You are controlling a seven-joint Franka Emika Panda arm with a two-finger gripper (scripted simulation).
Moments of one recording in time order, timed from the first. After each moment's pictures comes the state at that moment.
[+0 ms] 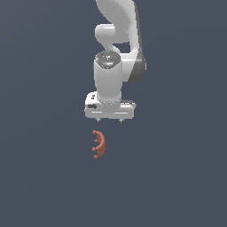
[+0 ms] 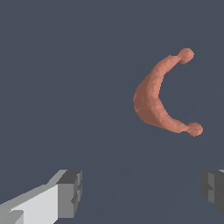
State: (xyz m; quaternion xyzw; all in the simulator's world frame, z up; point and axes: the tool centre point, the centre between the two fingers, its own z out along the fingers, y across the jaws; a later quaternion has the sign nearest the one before) arm -0.001 -0.017 0.171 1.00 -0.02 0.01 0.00
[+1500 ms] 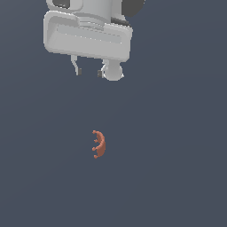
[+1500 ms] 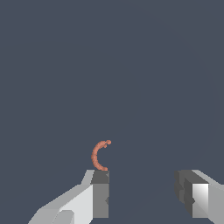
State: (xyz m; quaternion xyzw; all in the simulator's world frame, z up) arm 0.022 -0.064 0.428 0.96 0.12 0.22 0.09
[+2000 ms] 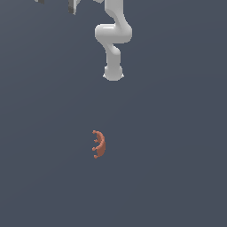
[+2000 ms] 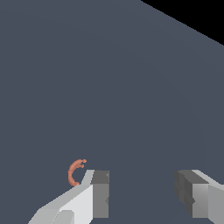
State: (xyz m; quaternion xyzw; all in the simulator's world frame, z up) arm -0.012 -0.112 0.563 0.92 0.17 0.34 0.11
